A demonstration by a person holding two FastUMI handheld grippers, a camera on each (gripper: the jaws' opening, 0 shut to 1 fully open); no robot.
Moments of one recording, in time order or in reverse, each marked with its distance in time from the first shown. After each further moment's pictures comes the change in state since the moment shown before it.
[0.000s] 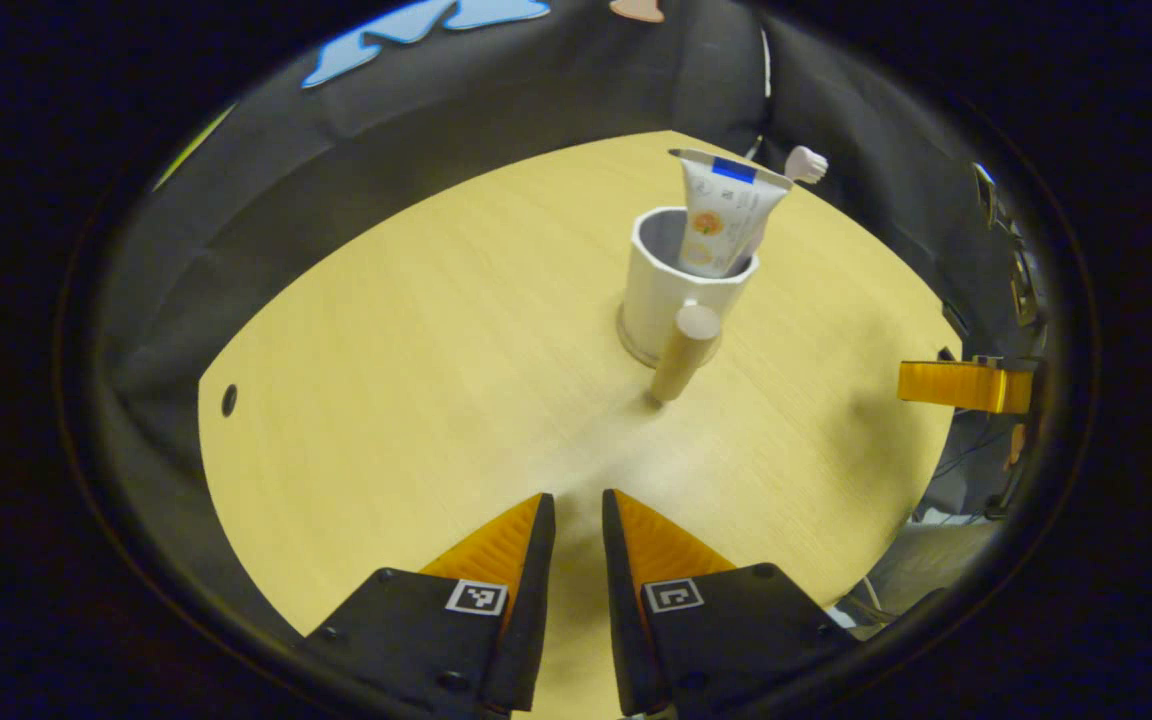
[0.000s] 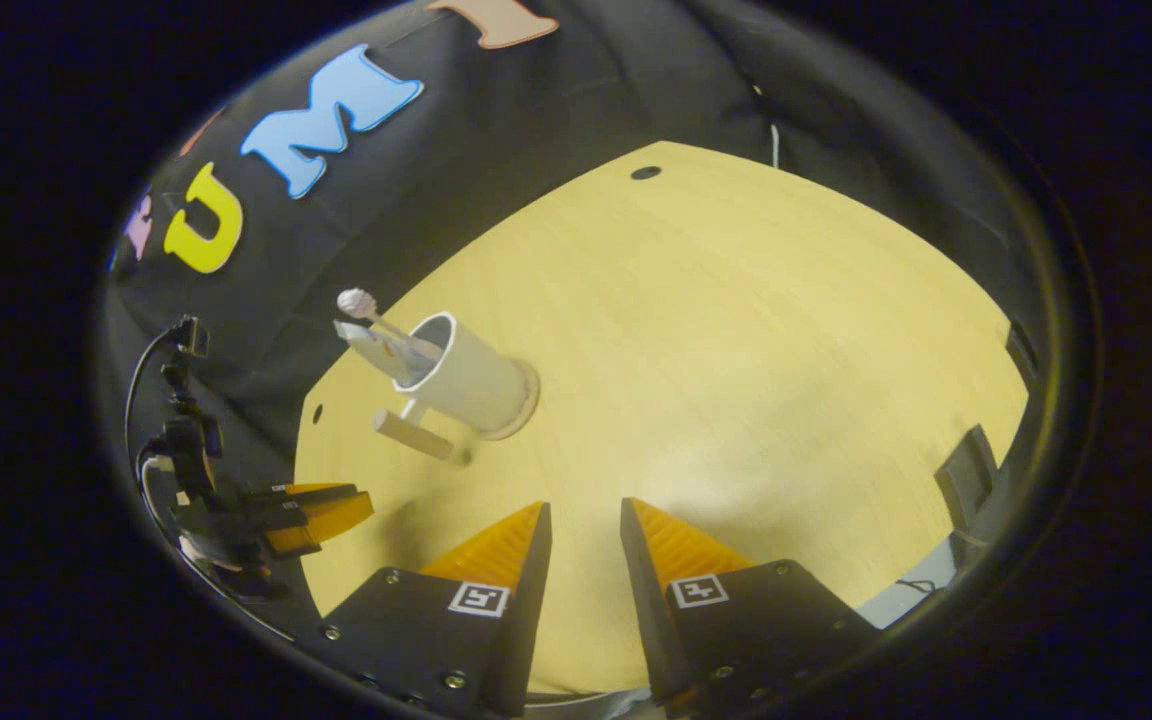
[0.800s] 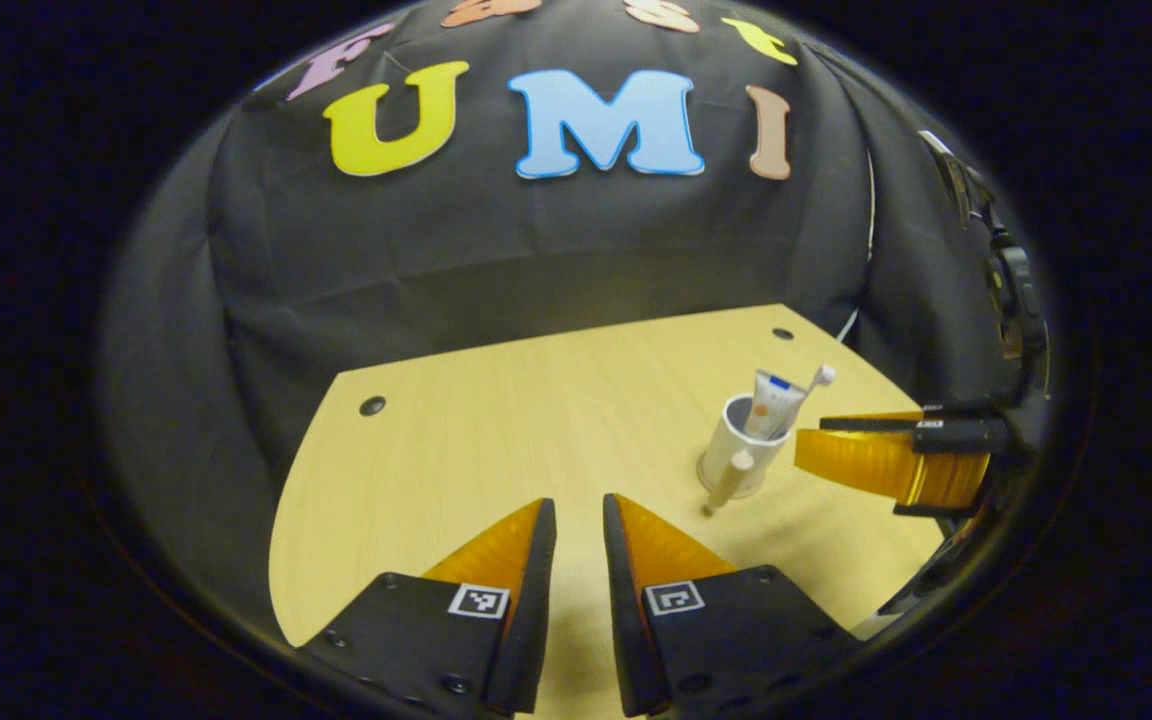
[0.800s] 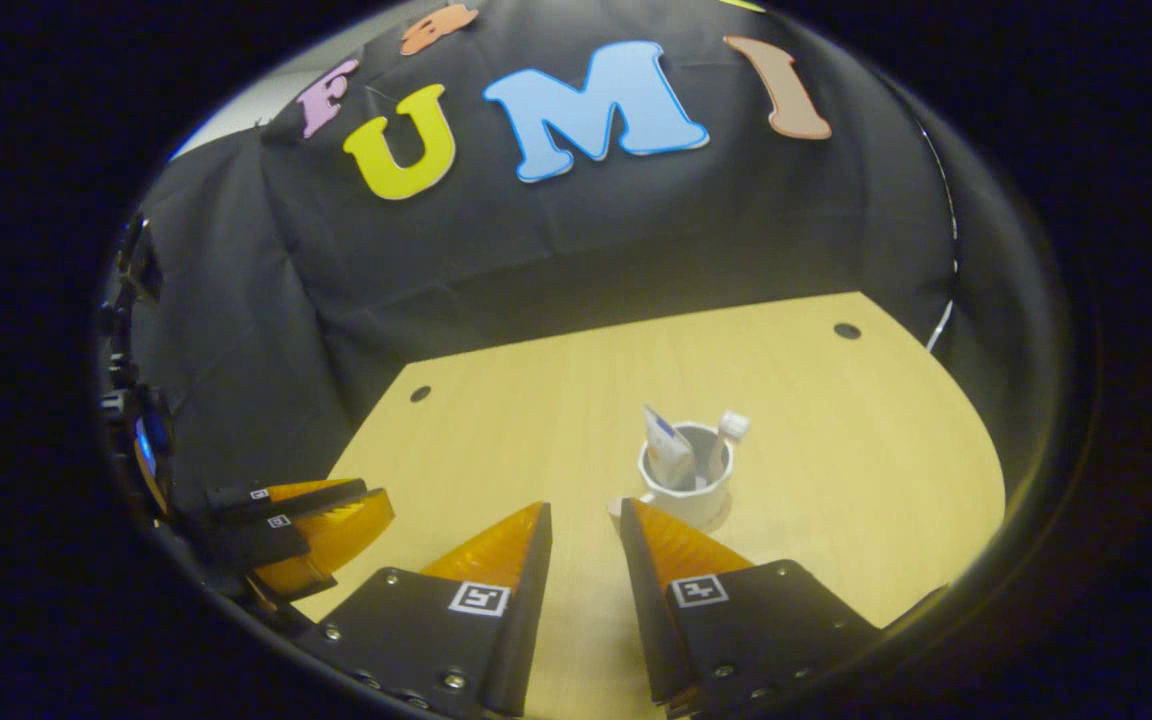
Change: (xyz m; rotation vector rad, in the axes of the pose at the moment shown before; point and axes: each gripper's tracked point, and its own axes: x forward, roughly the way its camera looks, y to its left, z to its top) left arm -0.155 0.083 0.071 -0.261 -0.510 0.228; right arm -0.032 0.178 0.061 -0.451 -0.258 0.171
